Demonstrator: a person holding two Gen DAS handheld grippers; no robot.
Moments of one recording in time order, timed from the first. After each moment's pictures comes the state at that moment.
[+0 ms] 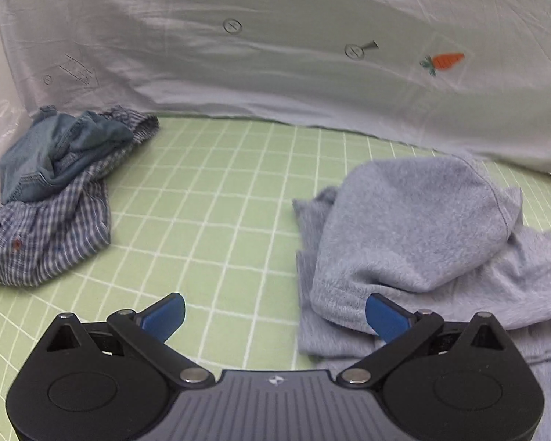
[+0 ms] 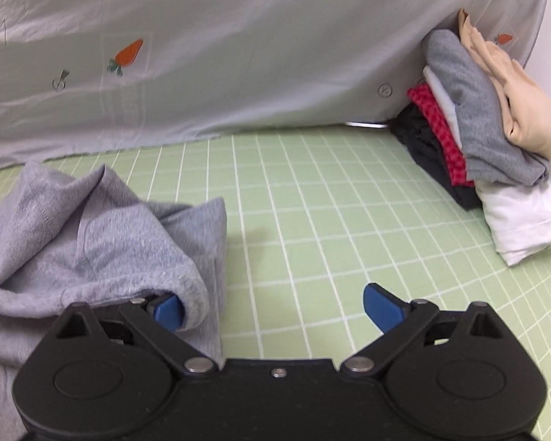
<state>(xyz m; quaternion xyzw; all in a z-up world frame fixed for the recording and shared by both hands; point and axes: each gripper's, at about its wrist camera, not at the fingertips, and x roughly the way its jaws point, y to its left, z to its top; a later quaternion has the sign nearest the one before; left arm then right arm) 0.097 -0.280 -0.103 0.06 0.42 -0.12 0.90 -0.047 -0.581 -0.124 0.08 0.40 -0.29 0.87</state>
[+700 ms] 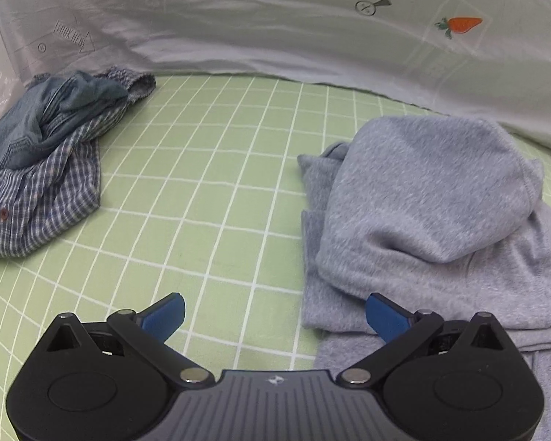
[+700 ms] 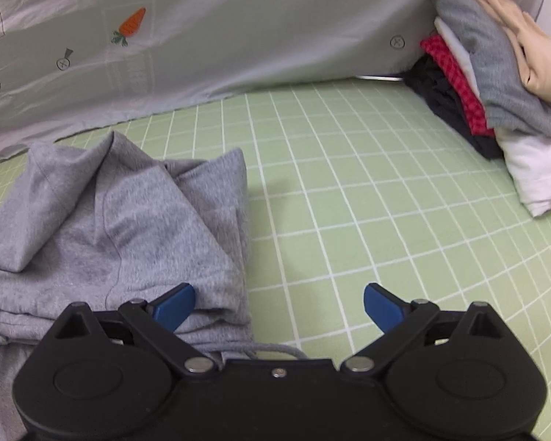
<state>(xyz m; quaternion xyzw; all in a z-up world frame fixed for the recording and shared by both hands) 0.111 -0.280 -0.130 0.06 0.48 -0.10 0.87 -0.049 -0.582 -0.140 0.15 0.43 -0.27 0.85</state>
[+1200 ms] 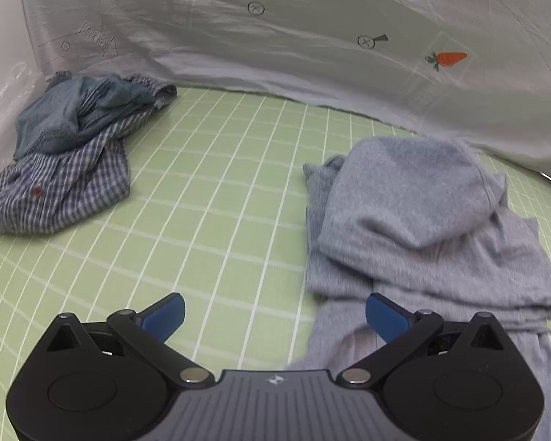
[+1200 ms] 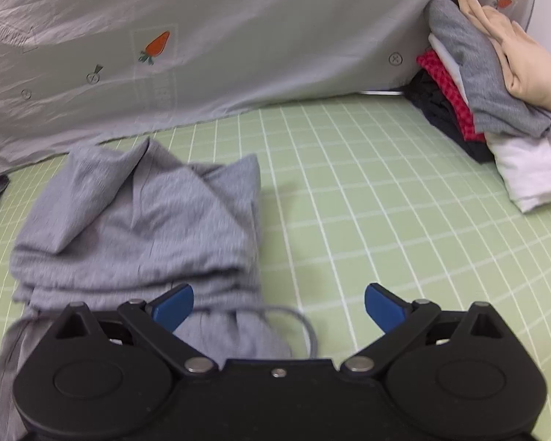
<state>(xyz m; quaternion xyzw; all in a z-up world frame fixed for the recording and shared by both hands) 0.053 -0.243 -0.102 0.03 0.47 -0.11 0.88 -0.105 -0.554 -0.118 0.15 0.41 -0.24 0.87</state>
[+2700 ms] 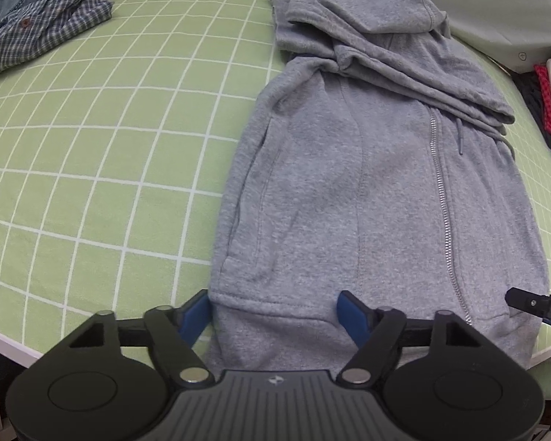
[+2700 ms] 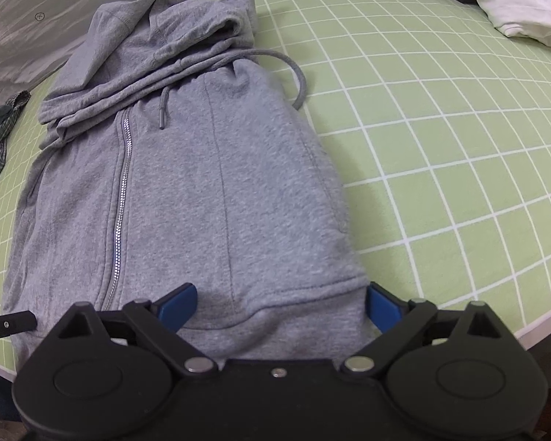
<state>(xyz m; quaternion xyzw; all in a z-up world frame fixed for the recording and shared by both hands) -0.068 -0.193 -0.154 0.02 0.59 -0.20 0.78 -0.219 -0.500 -0.164 0.24 0.51 -0.20 0.80</state>
